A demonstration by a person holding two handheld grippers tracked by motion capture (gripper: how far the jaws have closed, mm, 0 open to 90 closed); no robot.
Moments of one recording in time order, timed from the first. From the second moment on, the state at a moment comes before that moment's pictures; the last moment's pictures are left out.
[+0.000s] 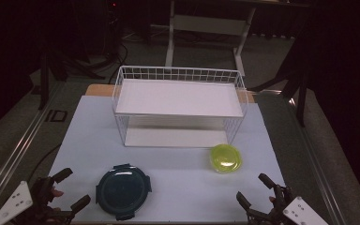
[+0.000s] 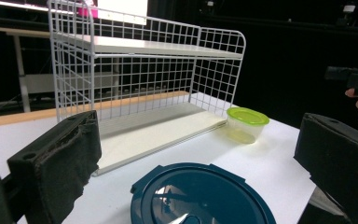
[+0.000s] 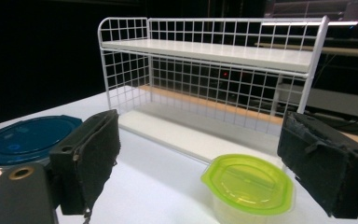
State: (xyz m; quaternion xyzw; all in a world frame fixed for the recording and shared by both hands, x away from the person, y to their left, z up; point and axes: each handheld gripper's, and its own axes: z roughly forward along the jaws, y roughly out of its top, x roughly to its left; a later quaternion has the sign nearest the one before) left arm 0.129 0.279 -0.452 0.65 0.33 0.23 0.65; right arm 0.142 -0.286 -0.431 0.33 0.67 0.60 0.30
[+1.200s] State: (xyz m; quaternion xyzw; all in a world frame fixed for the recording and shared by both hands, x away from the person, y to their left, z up) left arm 0.149 0.306 -0.495 0.76 0.32 0.15 0.55; right arm 0.143 -0.277 -0.433 0.33 0.68 0.60 0.27
